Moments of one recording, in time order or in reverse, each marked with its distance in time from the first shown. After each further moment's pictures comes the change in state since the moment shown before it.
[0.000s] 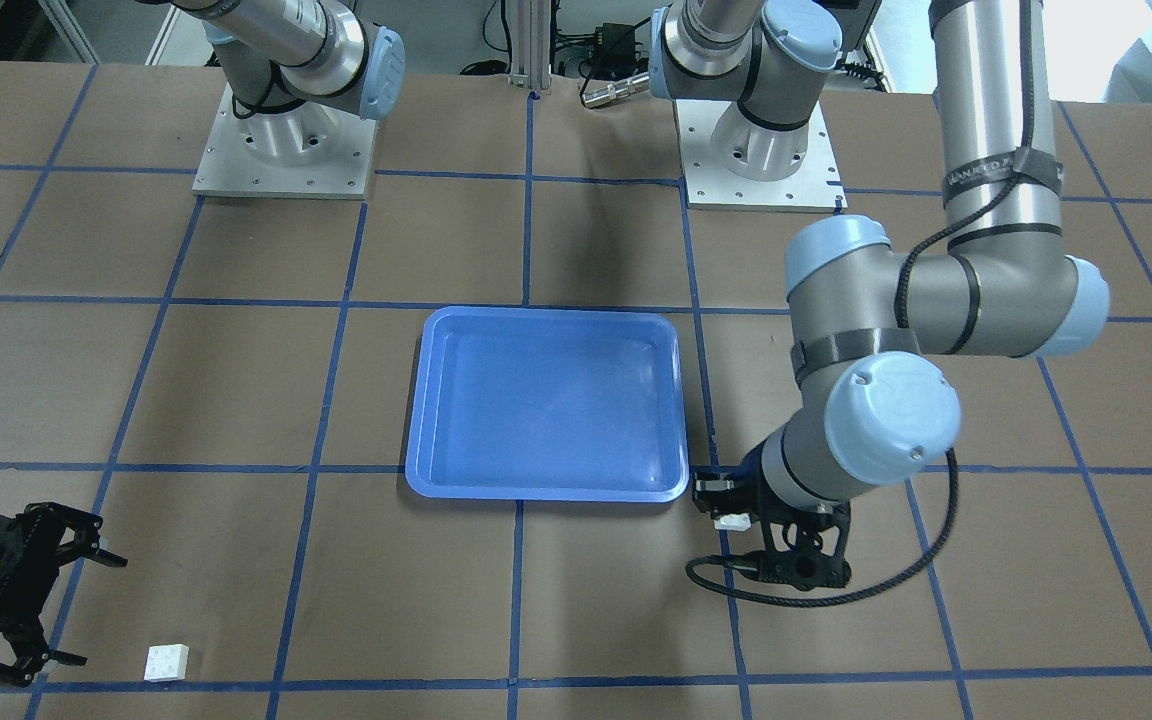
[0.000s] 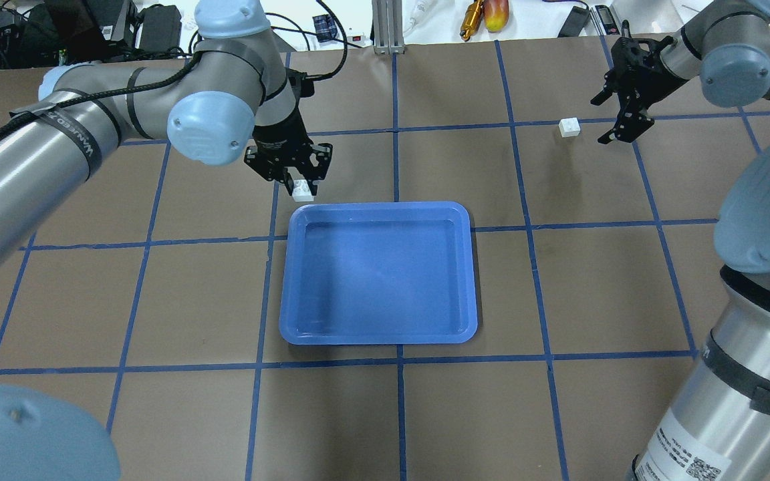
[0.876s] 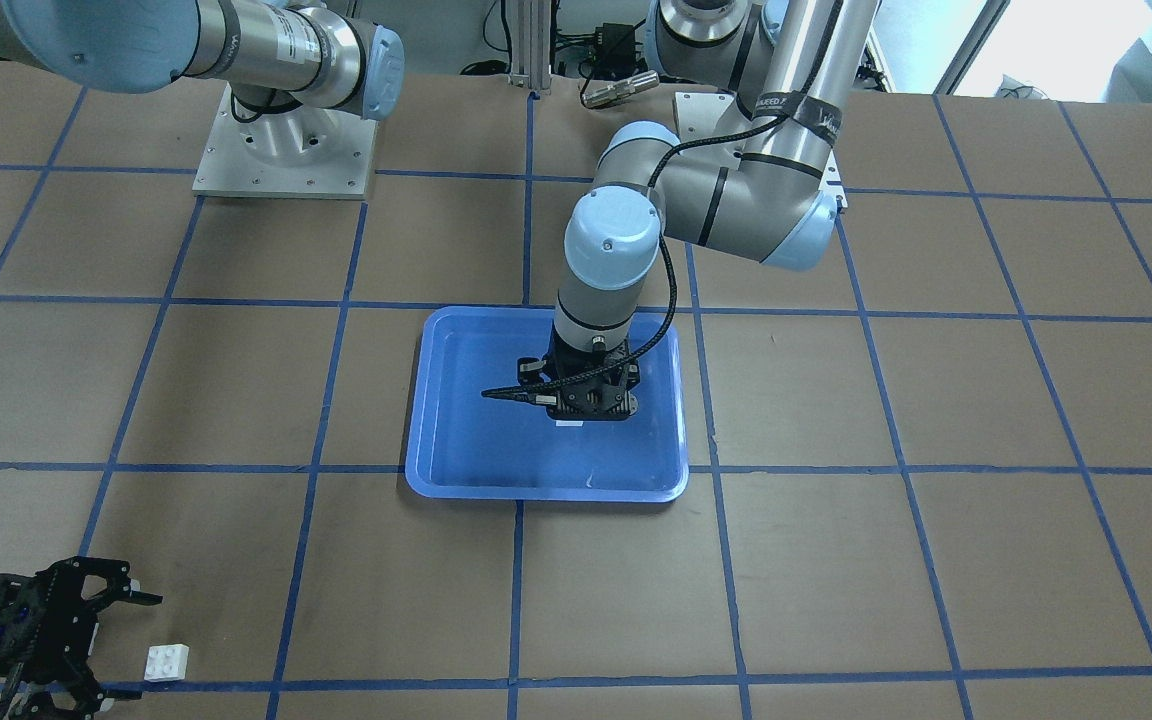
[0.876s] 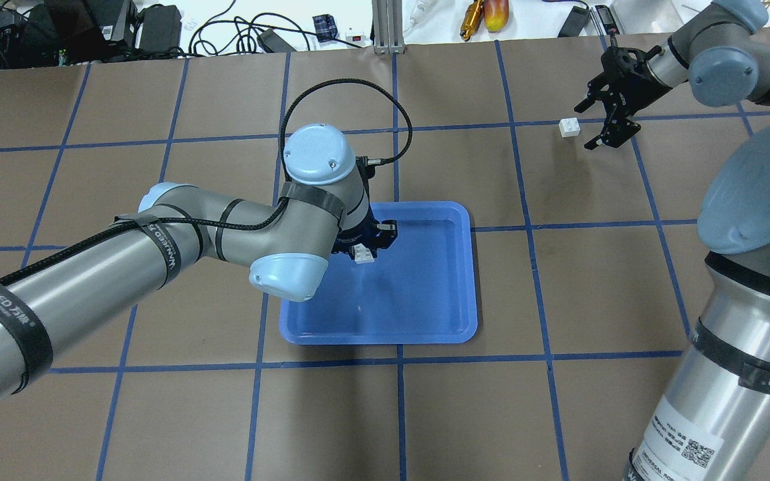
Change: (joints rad) left arm -0.149 0.013 -0.324 0.466 0.001 -0.262; right arm 0.001 0.080 -0.064 0.069 0.074 -0.101
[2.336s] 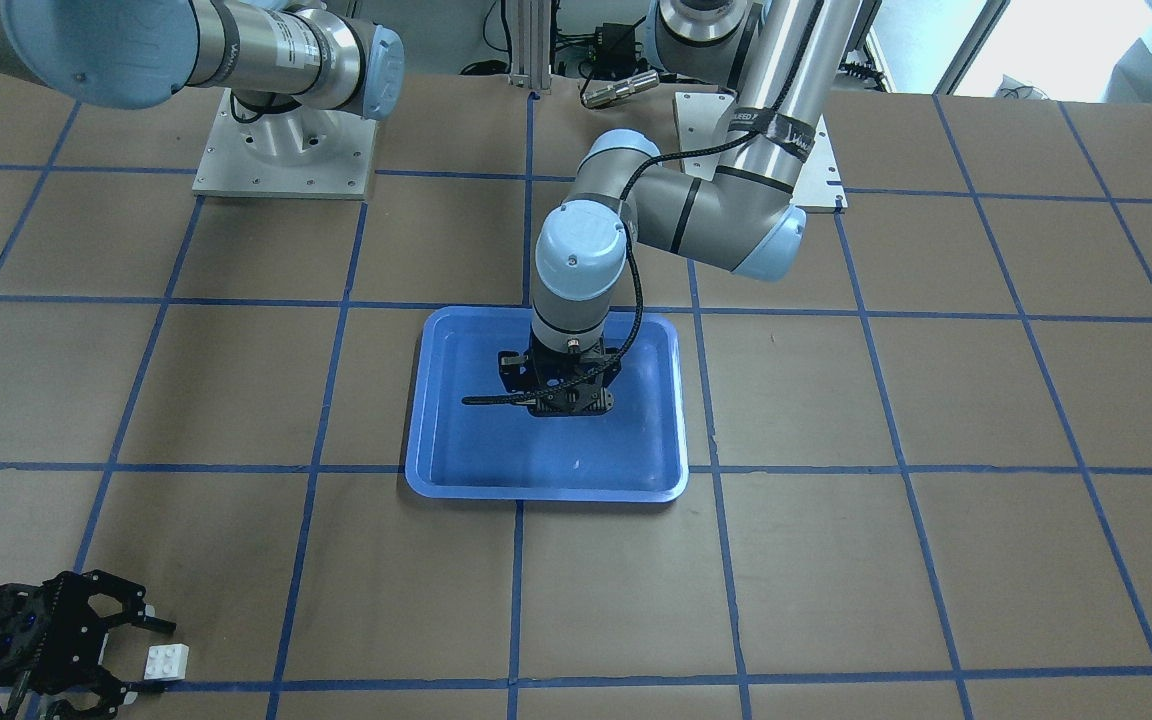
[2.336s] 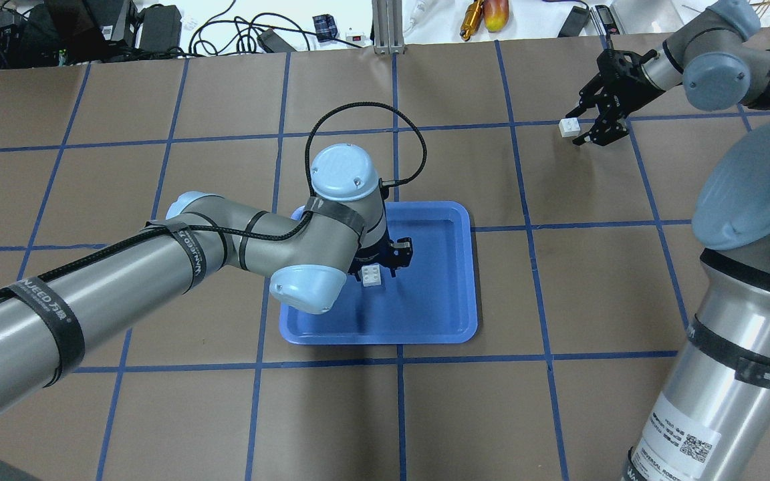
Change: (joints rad) left arm -0.044 -0.037 -0.001 -0.032 -0.004 -0.066; right arm 0.002 0.029 -0.017 -0.007 0.041 -0.008
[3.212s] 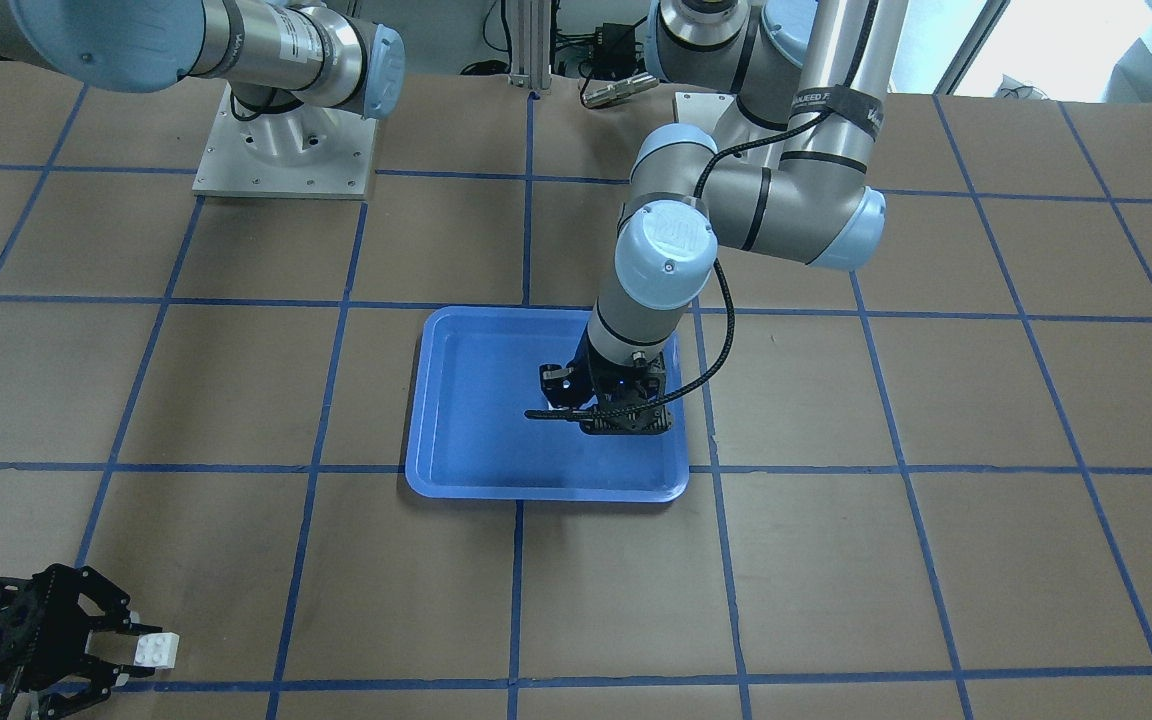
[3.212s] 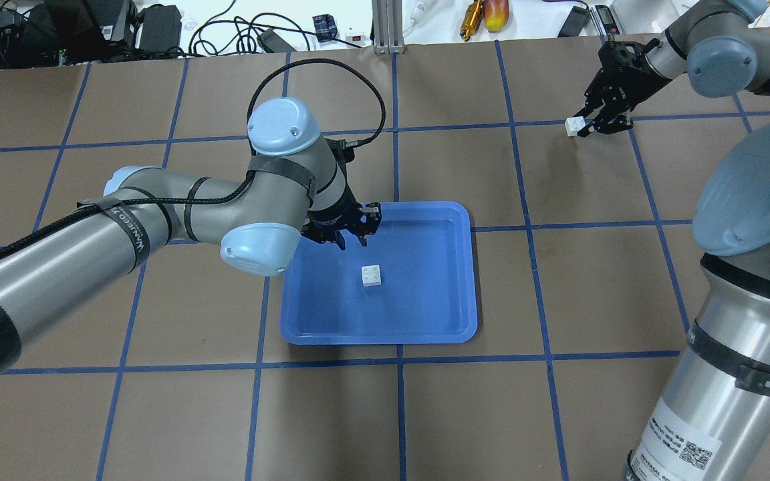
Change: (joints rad) left arm 0.136 0.071 0.026 -0.073 -0.093 0.136; right arm 0.017 -0.044 -0.021 0.060 -0.074 0.007
